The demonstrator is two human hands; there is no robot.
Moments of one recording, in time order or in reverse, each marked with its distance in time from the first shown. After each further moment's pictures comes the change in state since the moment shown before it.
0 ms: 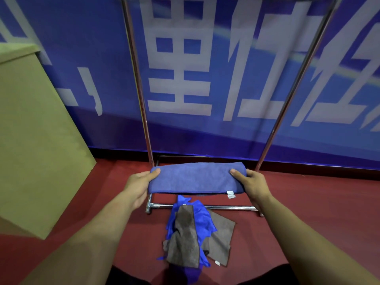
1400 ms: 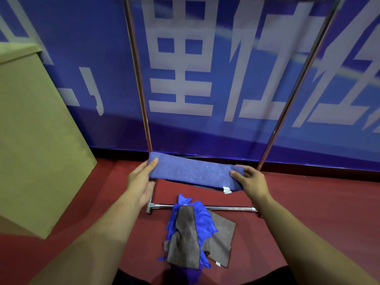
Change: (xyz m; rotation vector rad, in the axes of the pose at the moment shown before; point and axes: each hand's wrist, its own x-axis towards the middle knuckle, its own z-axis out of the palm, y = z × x) left_hand -0.015 0.016 0.021 -0.366 0.029 0.111; right_hand 0.012 0.008 0.002 -0.051 0.020 -0.094
